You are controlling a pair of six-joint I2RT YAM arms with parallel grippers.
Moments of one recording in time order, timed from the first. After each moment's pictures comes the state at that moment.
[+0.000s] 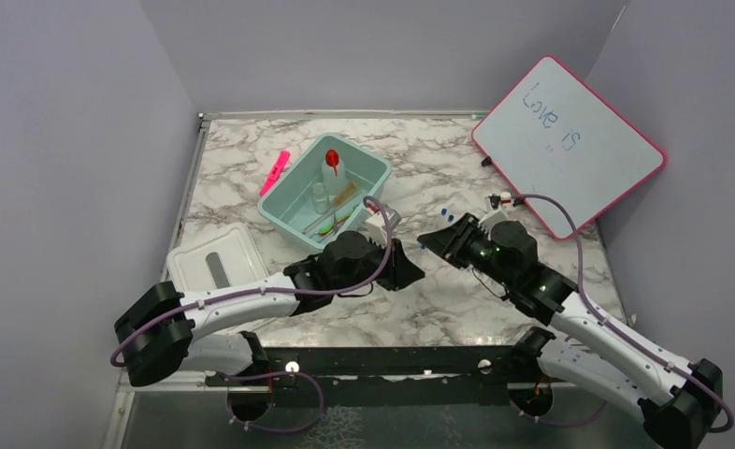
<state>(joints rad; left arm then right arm) -1.04 1.23 0.66 0.29 0.12 -0.71 0.72 0.78 0.56 -0.06 0.03 1.07</state>
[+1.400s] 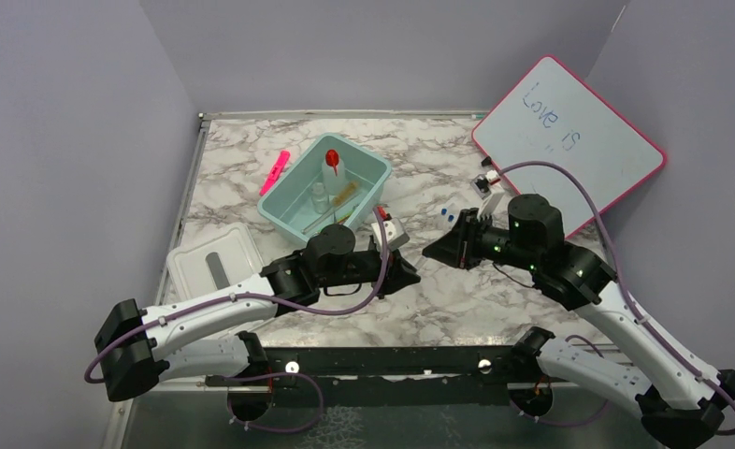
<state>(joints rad) -1.06 1.08 0.76 0.10 0.30 -0.22 0.72 0.81 0.97 -0.56 -0.28 0.62</state>
